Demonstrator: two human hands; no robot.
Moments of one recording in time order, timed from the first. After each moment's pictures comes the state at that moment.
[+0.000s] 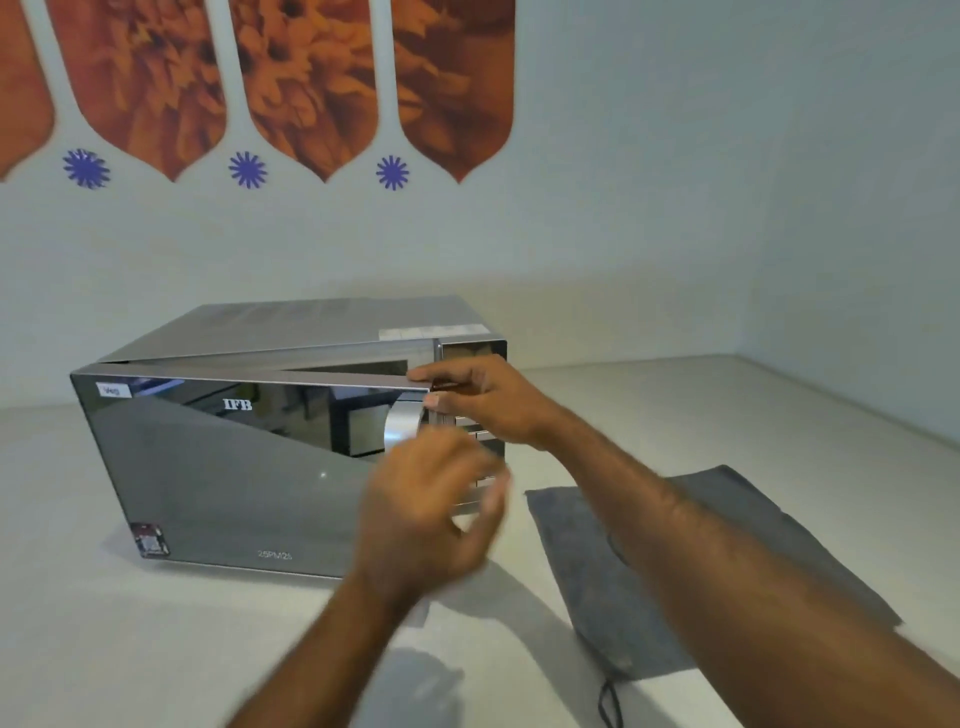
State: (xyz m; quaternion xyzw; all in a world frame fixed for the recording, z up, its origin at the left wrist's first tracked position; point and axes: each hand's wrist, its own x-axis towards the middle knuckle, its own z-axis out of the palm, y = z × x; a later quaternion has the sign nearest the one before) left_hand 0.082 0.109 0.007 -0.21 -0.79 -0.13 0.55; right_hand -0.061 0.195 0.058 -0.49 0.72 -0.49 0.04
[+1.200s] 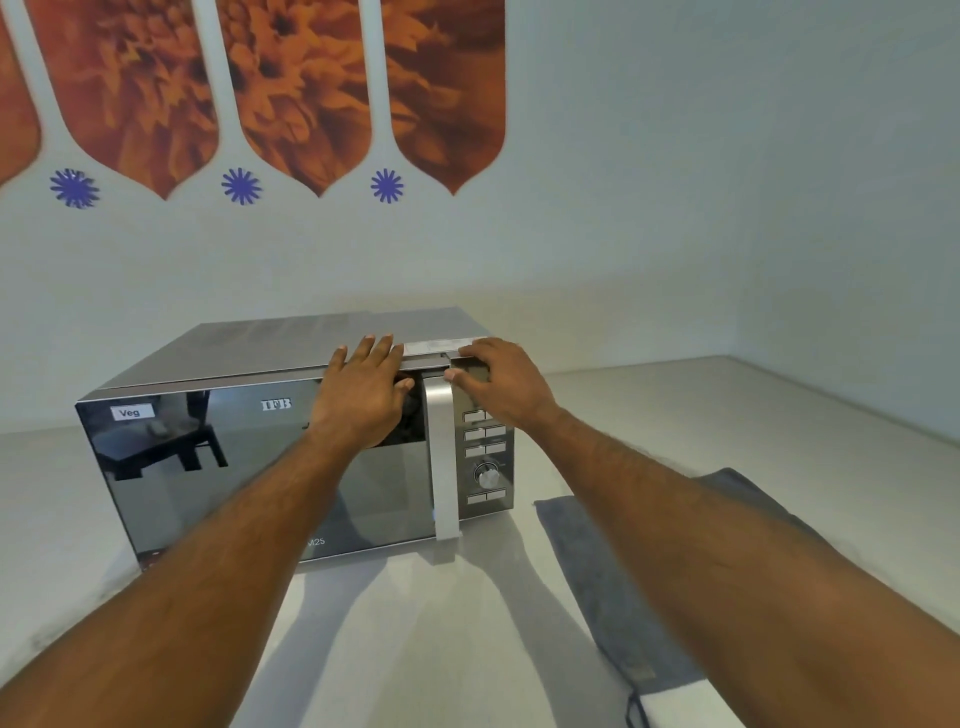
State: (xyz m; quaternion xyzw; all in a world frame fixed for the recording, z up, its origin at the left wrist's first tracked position) left_hand -0.042 -0.022 0.053 0.07 -0.97 0.05 0.23; right_hand -0.138 0.160 0.046 -0.35 0.85 -0.33 -0.22
